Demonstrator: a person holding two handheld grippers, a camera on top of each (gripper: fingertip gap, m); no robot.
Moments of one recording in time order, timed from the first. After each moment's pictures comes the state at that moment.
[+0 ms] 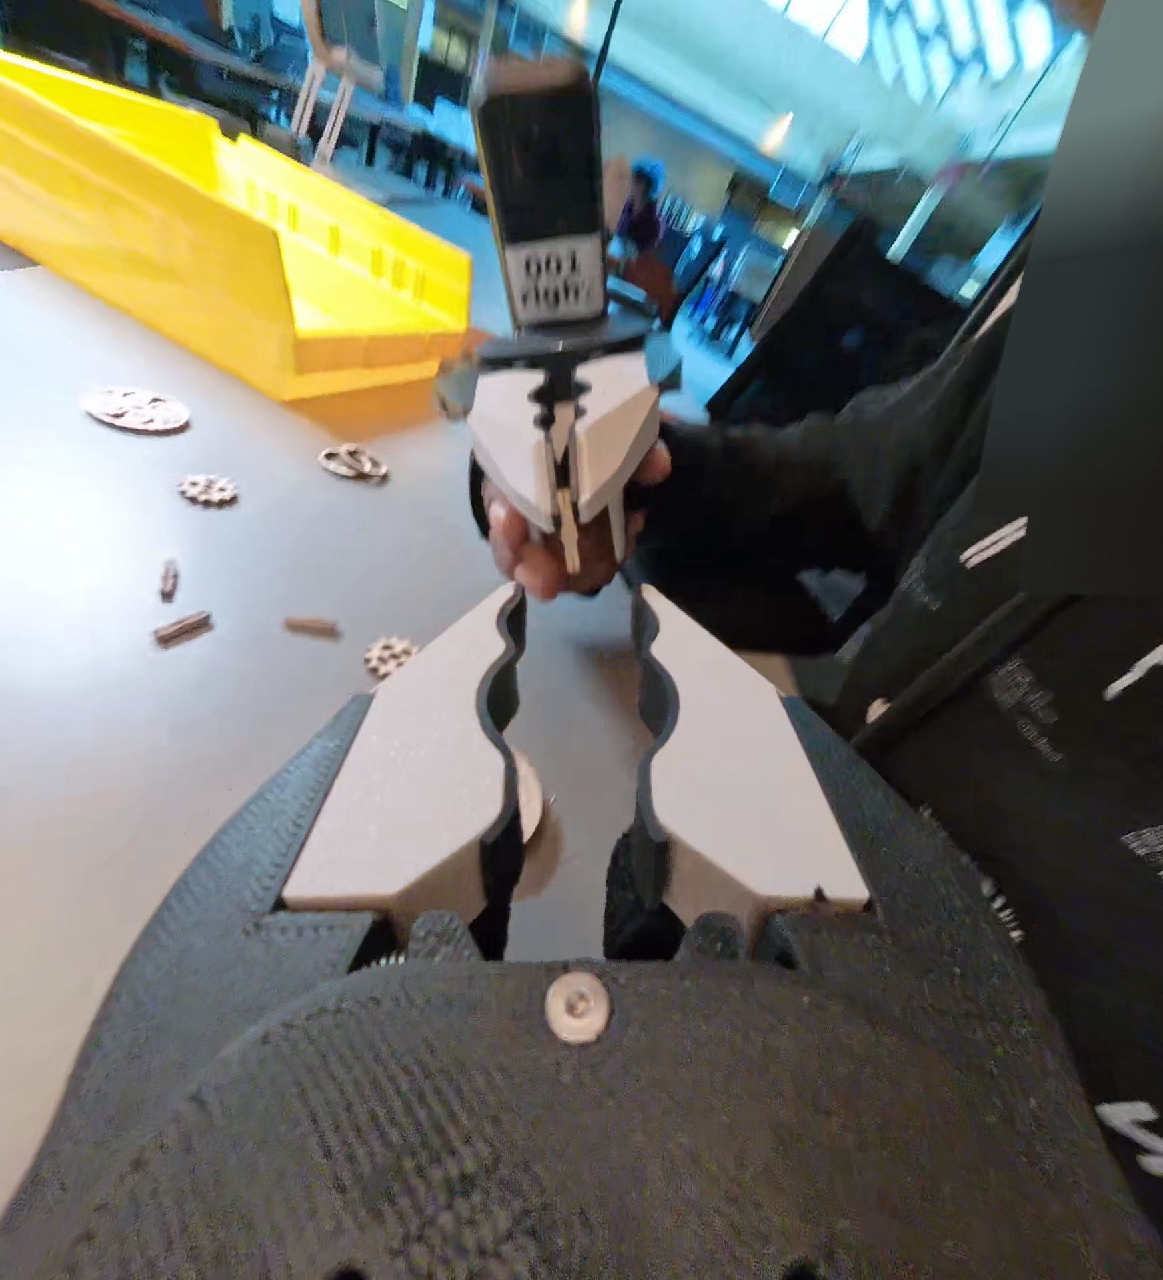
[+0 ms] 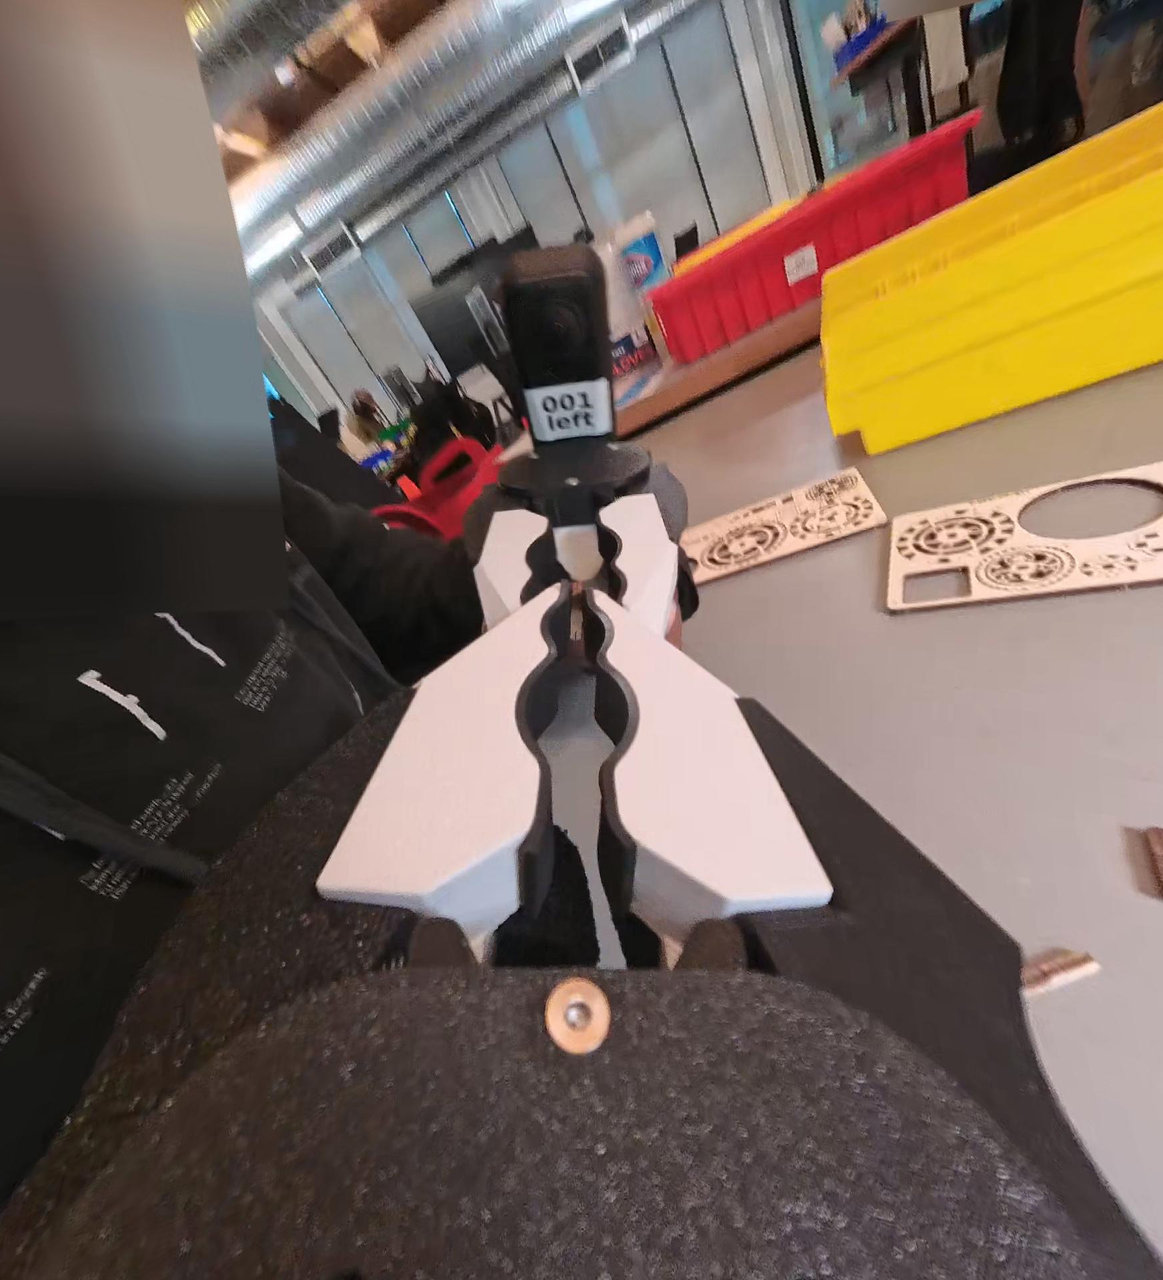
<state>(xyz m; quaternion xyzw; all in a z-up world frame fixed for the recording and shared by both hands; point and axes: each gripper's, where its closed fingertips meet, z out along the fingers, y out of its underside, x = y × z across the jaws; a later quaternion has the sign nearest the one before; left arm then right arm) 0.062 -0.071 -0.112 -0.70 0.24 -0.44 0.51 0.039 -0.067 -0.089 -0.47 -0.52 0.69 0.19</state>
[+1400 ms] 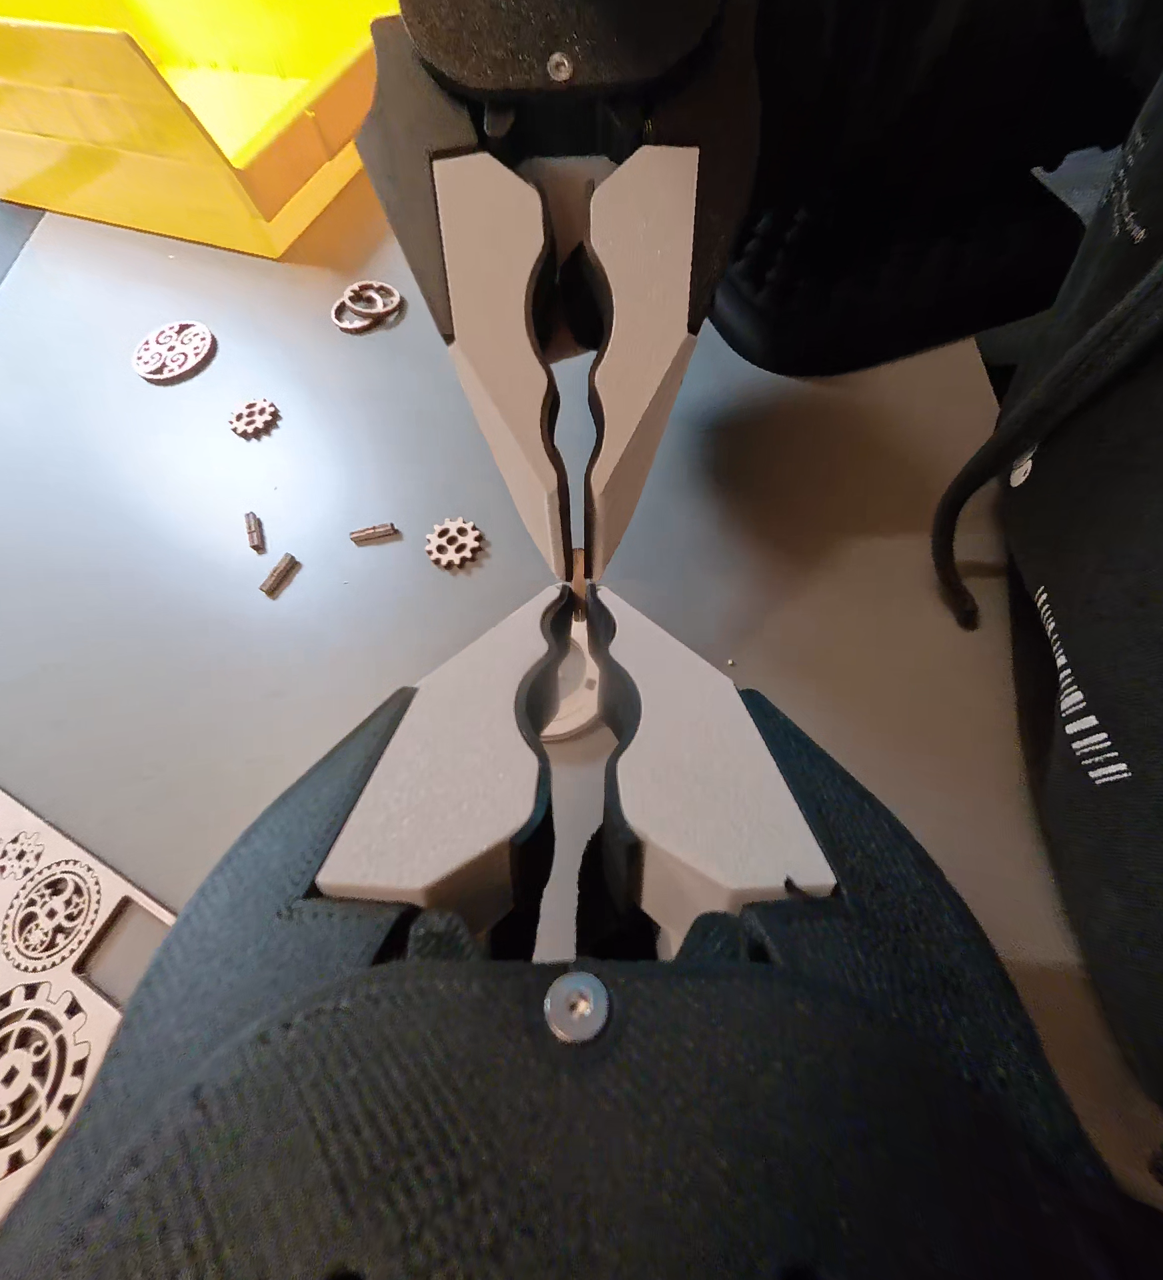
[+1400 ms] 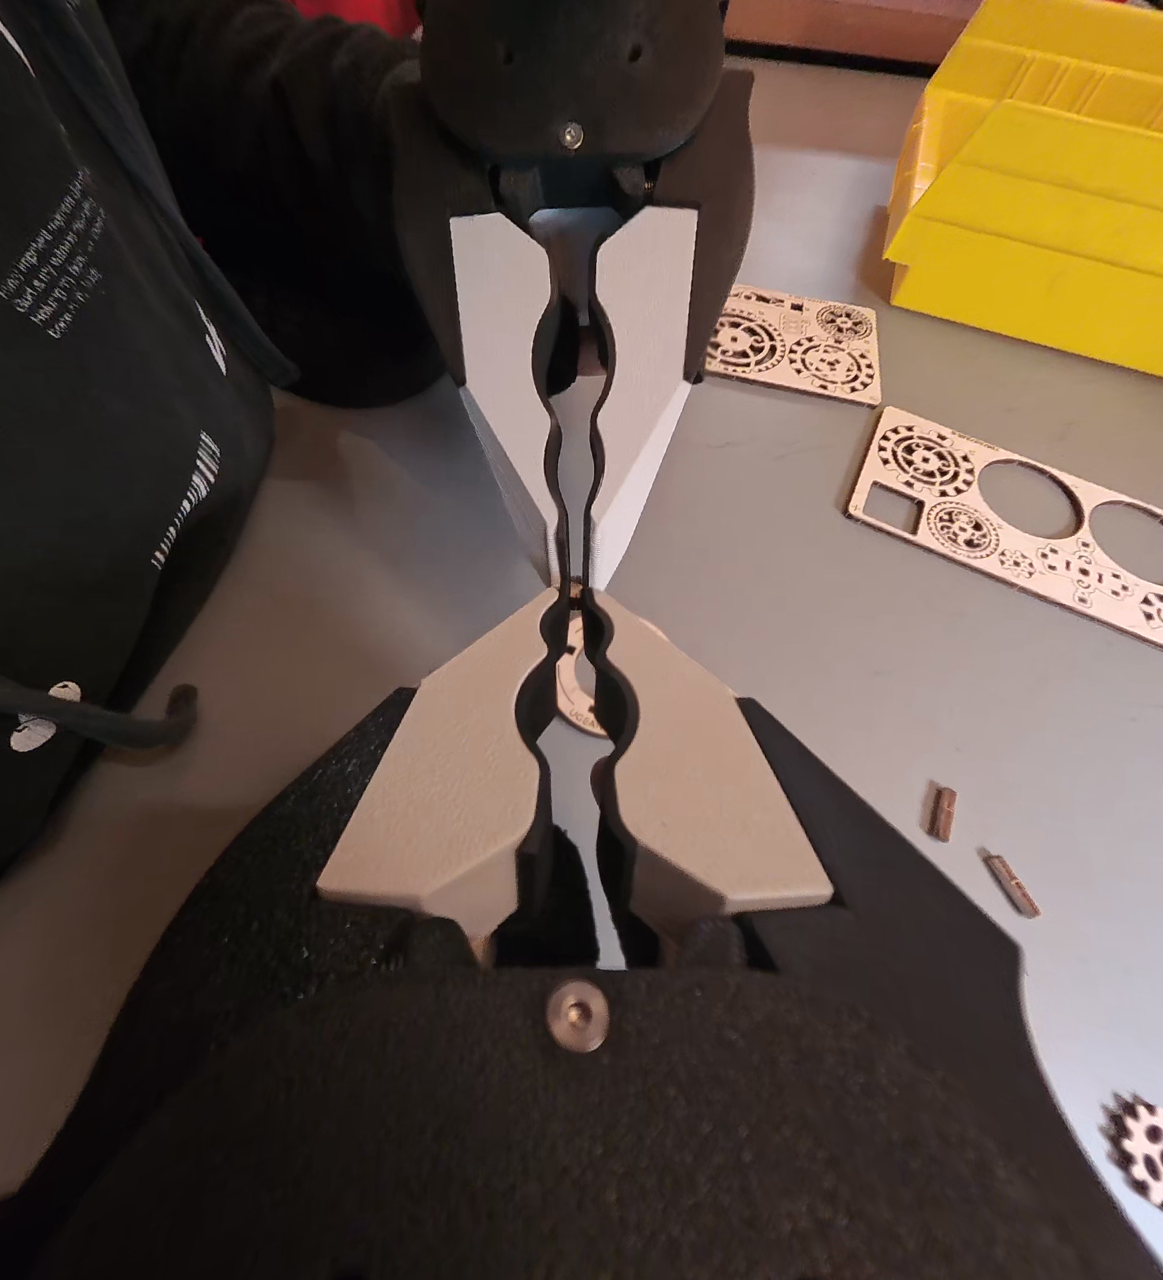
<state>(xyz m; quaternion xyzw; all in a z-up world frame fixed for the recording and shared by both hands) 0.064 -0.084 -0.153 -0.77 0.44 -0.19 0.43 0.053 -0.089 -0.146 -0.39 -0.77 0.44 0.27</state>
